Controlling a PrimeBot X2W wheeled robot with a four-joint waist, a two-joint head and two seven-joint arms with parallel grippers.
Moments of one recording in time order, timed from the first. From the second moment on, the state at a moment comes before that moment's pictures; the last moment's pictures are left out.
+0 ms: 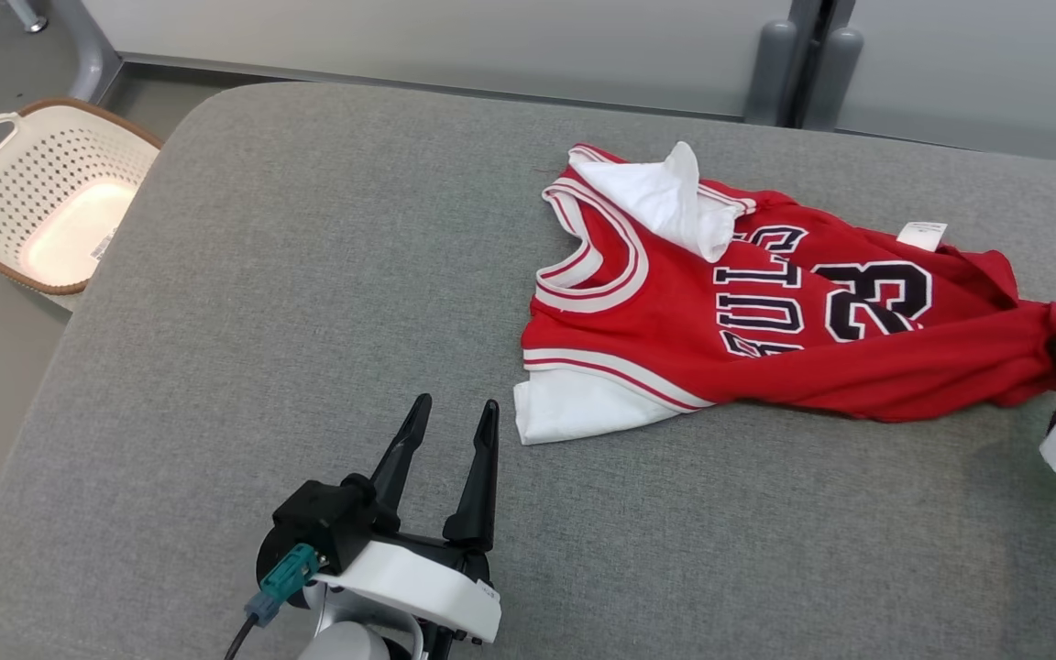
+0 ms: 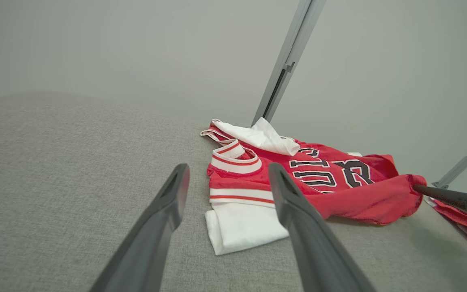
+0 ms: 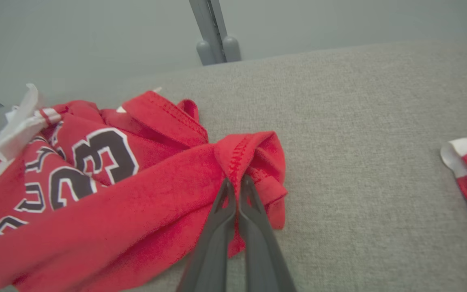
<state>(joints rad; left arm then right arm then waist) -0.16 0.05 -0.47 0.18 -0.52 0.09 -0.26 -0.48 -0.41 0.04 0.65 0.57 0.13 0.27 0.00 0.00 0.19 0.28</state>
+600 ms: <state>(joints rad) -0.16 0.05 -0.46 0.19 -0.51 0.09 -0.26 -0.59 -0.38 0.07 0.90 0.44 0.13 -0.10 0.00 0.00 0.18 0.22</state>
